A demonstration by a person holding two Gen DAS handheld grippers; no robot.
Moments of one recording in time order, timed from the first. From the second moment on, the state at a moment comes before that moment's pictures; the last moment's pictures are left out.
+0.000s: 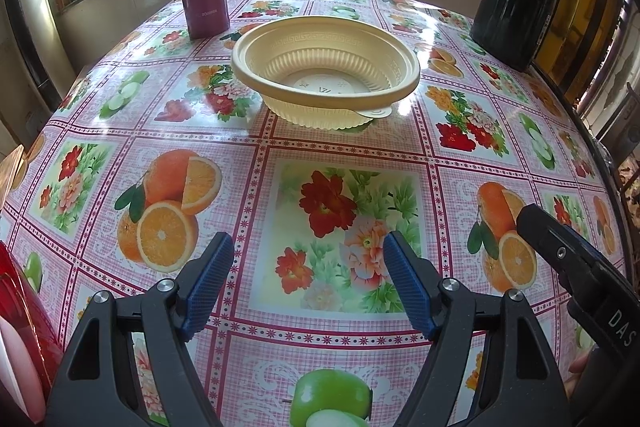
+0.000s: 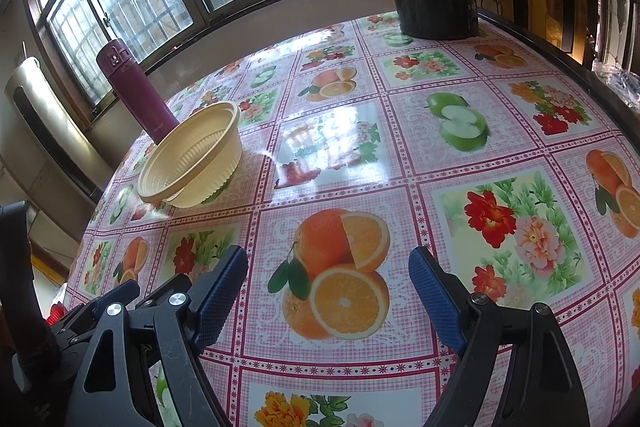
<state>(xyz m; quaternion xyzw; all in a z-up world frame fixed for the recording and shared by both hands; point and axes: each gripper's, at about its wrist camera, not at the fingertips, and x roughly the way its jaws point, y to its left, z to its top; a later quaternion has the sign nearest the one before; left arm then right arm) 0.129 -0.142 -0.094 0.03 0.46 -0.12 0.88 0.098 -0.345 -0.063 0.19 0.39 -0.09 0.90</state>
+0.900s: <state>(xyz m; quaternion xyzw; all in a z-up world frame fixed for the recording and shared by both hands) 0.132 -0.143 -0.097 0.03 0.47 -0.12 0.88 0.100 -0.342 -0.065 0.19 0.40 -0.08 0.90</state>
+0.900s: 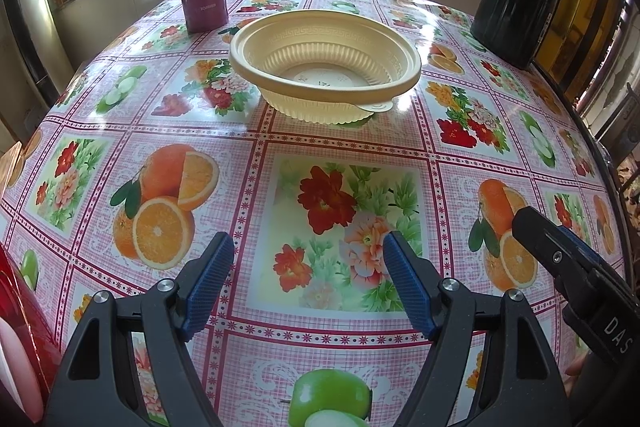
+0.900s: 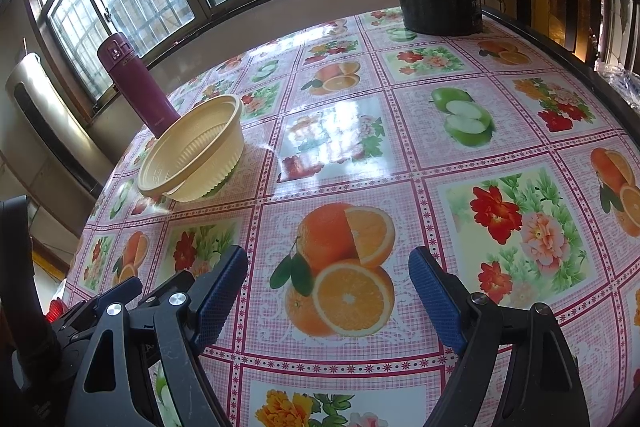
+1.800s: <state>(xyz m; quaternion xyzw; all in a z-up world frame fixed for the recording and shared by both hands) 0.132 -0.141 -0.098 0.03 0.47 -0.12 0.88 0.100 -0.341 -0.066 0.19 0.40 -0.08 0.89</state>
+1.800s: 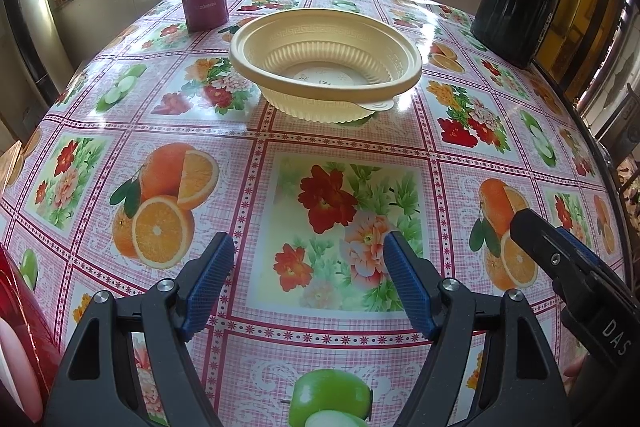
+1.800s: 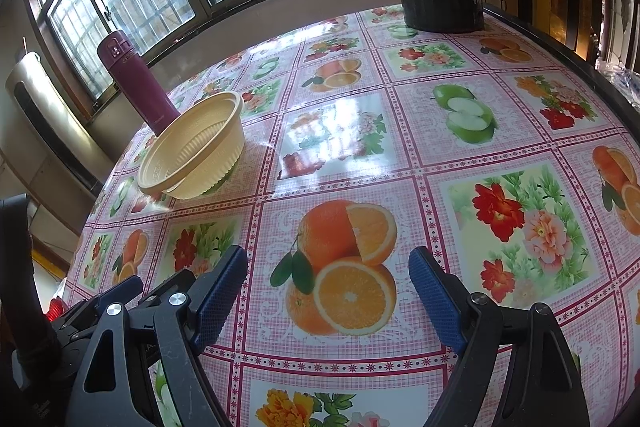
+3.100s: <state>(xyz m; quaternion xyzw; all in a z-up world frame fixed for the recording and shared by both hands) 0.158 -0.092 0.000 0.04 0.37 0.04 0.93 0.221 -0.331 0.009 0.22 0.38 -0.01 0.90</state>
